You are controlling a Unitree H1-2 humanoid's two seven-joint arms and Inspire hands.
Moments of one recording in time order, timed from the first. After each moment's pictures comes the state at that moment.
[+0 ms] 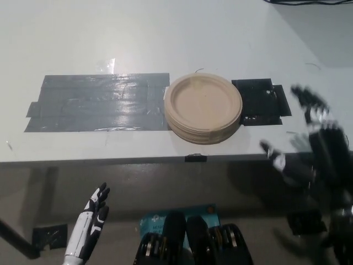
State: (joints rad) left_arm 0.00 0.15 -0.04 0.26 0.22 -0.37 0.03; right_arm -0.27 -0.28 0.14 -0.21 -0.67 -0.10 -0.14
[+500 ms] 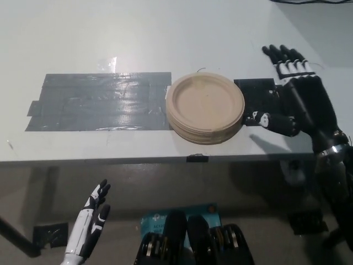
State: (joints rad) left_arm -0.01 0.15 -0.04 0.26 0.25 -0.39 0.04; right_arm -0.52 -0.35 0.24 0.09 -0.78 -0.10 -0.07
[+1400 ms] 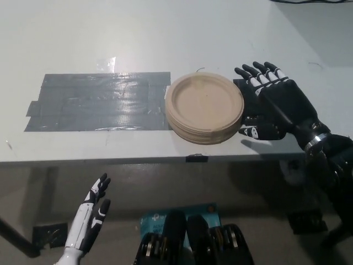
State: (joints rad) left_arm -0.04 0.16 -0.04 0.26 0.25 -0.39 0.04; right_arm -0.61 -0.40 0.38 0.23 -0.89 -0.11 0.02
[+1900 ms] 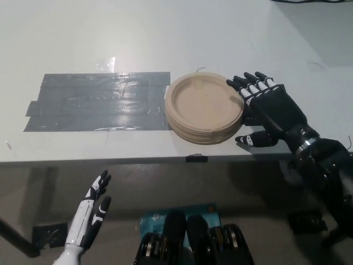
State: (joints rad) left_arm -0.05 0.16 -0.04 0.27 0.25 -0.40 0.04; right_arm -0.64 -0.39 0.44 0.31 -0.95 -0.14 -0.02
